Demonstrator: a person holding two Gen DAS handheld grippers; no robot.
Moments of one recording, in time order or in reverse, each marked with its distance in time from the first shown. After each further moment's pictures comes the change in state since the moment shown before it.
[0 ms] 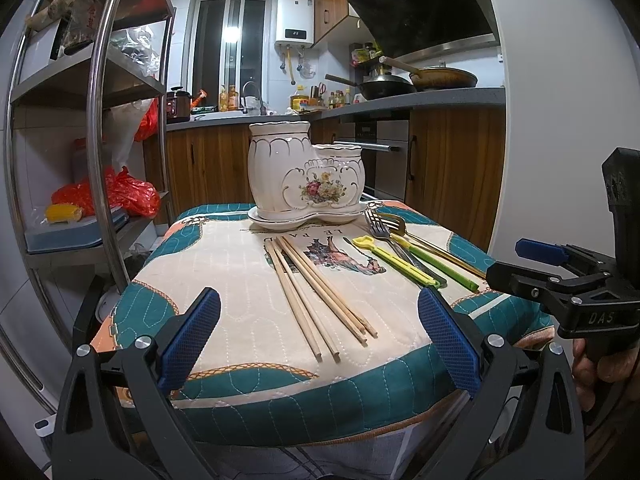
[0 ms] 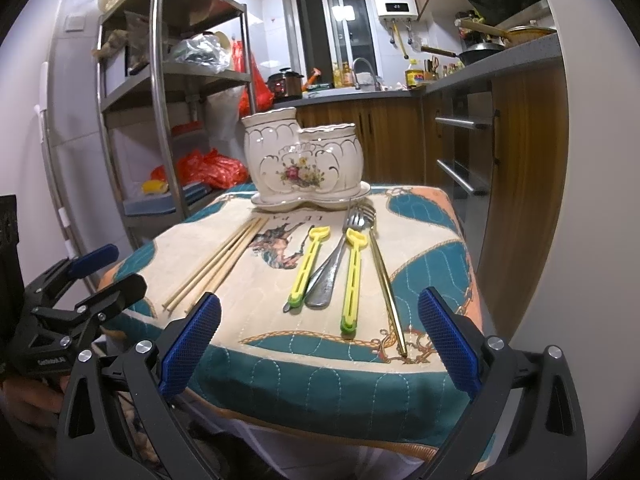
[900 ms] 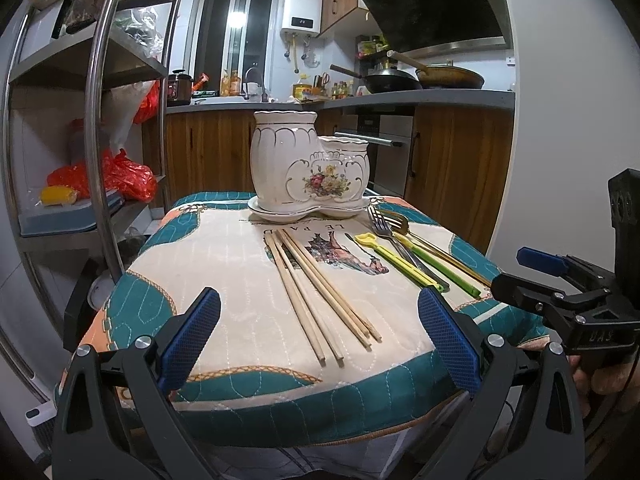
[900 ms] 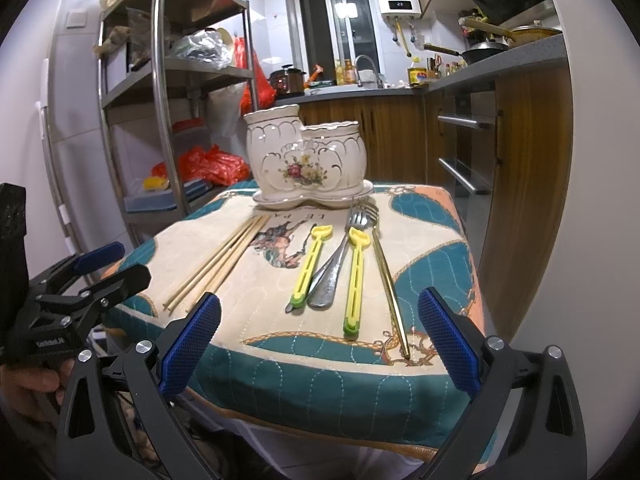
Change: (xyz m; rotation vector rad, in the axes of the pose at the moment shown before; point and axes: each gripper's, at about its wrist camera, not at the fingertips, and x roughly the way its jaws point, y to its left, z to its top) left arm 0.009 0.011 0.006 -0.045 0.043 -0.020; right arm 0.003 -0.002 0.002 0.004 0.015 0.006
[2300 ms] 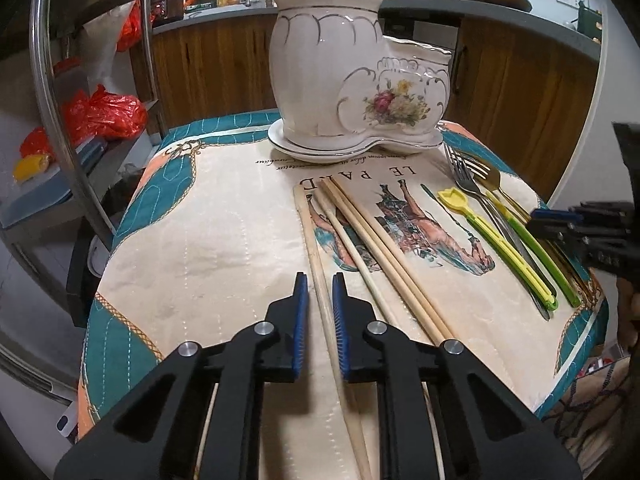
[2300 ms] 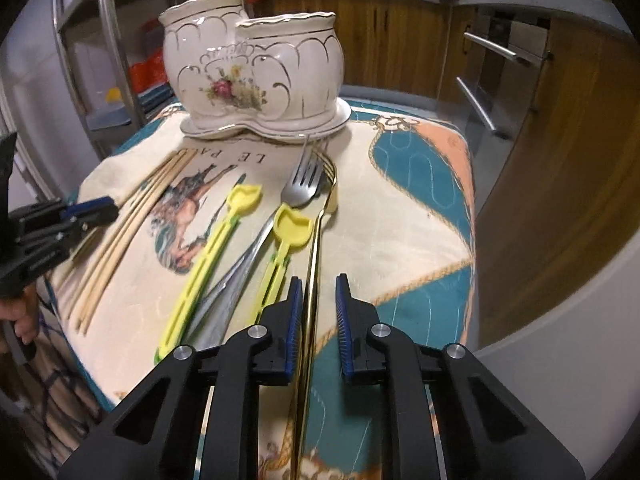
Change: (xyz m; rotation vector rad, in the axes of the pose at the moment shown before) left arm 0.118 0.047 0.031 0.011 0.400 0.031; right arm 0.124 -0.054 0.061 -0.102 0.465 -0.012
